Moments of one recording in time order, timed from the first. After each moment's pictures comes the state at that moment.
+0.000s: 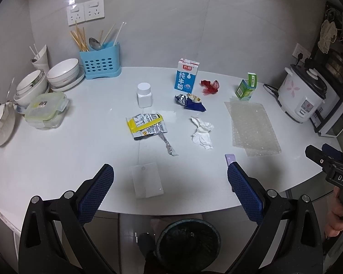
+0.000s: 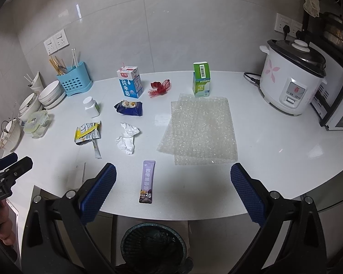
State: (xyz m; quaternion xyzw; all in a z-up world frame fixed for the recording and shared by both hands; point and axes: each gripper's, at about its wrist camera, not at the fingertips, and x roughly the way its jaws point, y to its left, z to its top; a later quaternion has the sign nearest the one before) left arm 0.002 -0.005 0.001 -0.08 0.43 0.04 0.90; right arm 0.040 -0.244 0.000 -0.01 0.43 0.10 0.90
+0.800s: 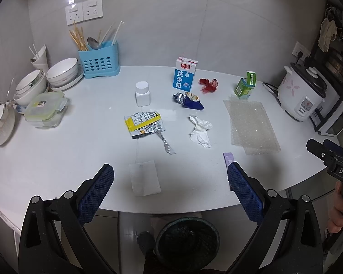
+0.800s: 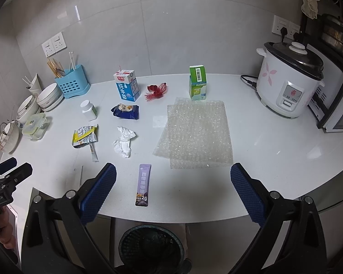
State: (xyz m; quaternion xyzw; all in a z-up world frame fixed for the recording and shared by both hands) left arm 0.001 -0.010 0.001 -0.07 0.44 0.04 0.90; right arm 0.045 -0.252 0.005 -0.01 0.42 0.09 0.90
